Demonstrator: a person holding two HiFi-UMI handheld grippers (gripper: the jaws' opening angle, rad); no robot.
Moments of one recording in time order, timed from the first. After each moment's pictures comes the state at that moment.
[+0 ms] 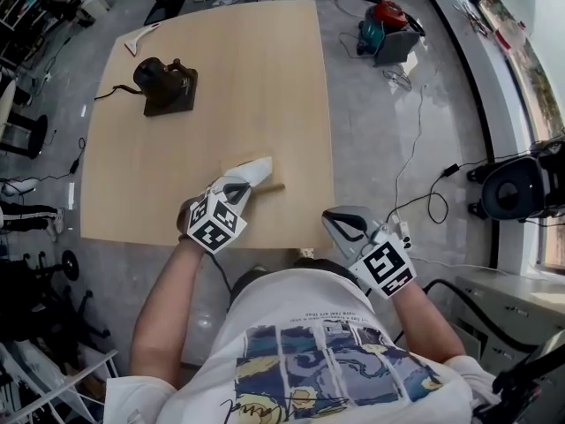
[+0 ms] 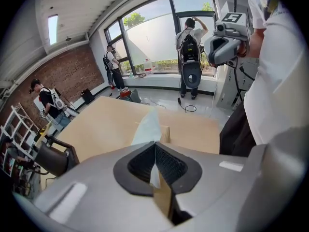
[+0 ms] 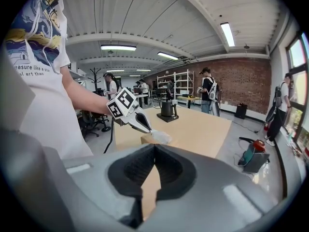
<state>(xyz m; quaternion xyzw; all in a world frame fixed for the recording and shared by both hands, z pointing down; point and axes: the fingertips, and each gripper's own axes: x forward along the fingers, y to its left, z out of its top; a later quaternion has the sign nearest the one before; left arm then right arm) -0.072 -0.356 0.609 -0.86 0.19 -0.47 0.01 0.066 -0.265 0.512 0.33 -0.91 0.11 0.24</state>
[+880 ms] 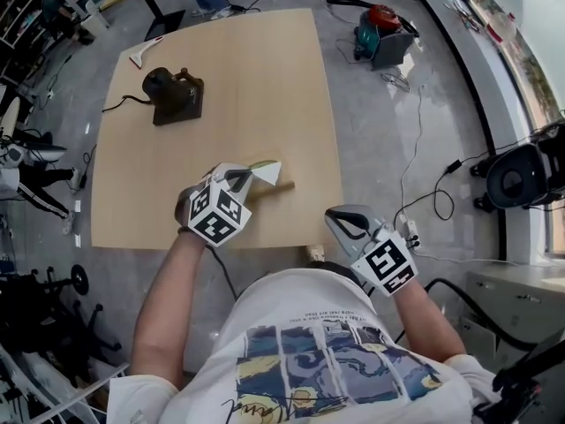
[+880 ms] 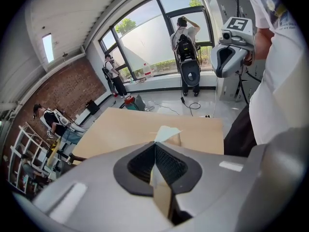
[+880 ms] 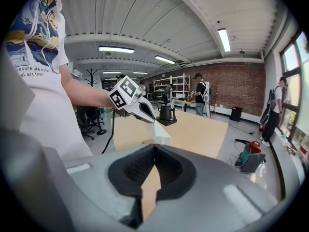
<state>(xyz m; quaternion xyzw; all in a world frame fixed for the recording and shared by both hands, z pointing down) -0.079 -0.375 0.548 -0.85 0.20 -0.47 0.08 0.046 -0.252 0.502 0.36 -0.90 0.10 0.23</state>
